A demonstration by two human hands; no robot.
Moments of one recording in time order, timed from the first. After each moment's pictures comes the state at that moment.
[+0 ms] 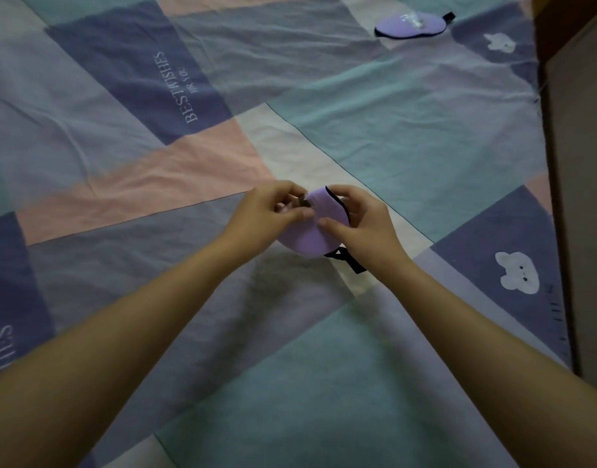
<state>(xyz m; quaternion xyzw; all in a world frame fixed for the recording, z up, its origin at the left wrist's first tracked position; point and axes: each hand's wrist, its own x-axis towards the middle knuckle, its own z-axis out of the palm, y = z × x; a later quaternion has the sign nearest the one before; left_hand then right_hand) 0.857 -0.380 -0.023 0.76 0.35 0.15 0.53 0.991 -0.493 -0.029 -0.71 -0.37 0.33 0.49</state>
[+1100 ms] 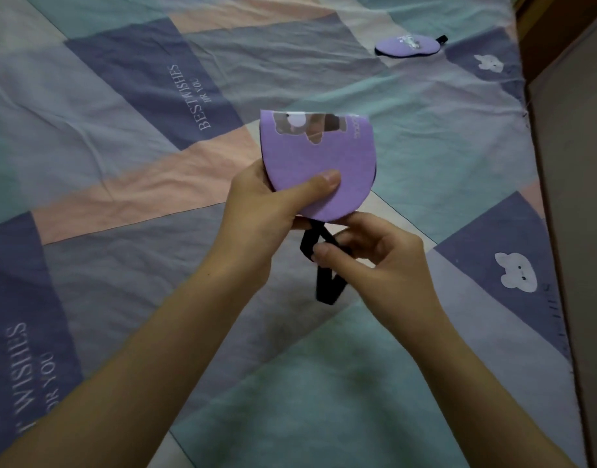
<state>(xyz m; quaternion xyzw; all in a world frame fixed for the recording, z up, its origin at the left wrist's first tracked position) 0.820 -0.426 0.076 0.52 0.36 0.30 0.71 0.910 -0.537 0.059 -0.69 -0.38 0.32 0.54</state>
